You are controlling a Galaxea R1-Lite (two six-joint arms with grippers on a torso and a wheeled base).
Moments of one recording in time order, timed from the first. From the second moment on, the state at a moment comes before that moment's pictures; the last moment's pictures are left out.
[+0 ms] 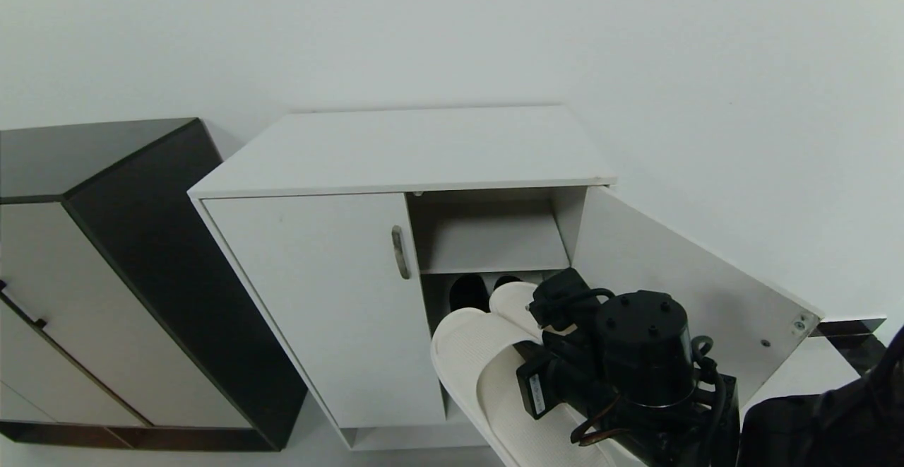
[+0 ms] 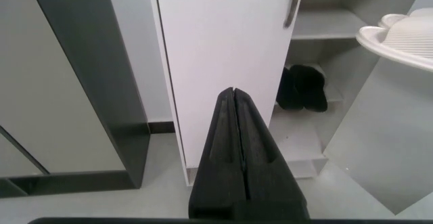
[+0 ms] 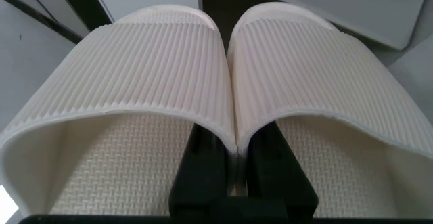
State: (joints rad) left arm 0.00 0.00 0.00 0.00 0.00 0.00; right arm 0.92 1.89 -0.70 -0.89 -0.32 0.06
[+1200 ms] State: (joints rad) left arm 0.00 0.00 0.00 0.00 0.00 0.00; right arm 0.92 1.90 -0.69 -0.92 -0.32 0.06
